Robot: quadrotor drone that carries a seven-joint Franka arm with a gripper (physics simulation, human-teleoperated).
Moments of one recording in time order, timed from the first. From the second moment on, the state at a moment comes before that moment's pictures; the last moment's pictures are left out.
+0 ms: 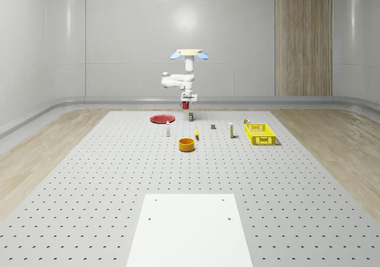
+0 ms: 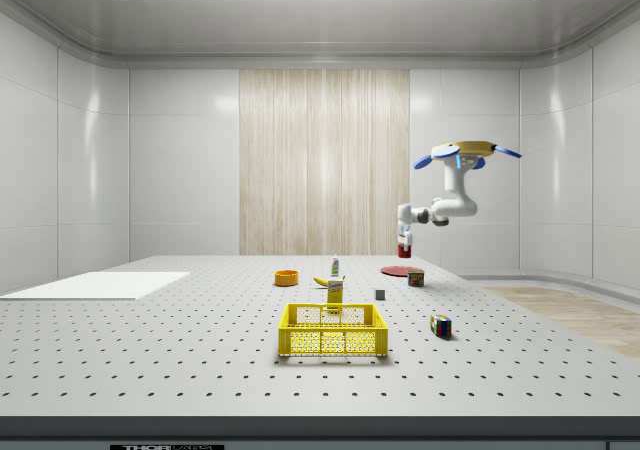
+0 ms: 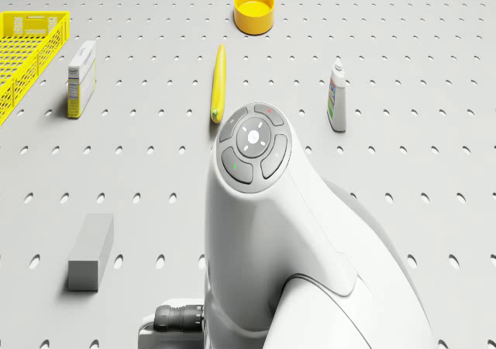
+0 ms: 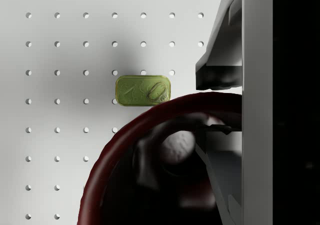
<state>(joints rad) -1.18 -1.53 1.39 -2.85 -1.76 1.58 1.68</state>
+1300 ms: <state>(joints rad) -1.19 -1.55 1.39 -2.85 -1.75 1.61 1.68</state>
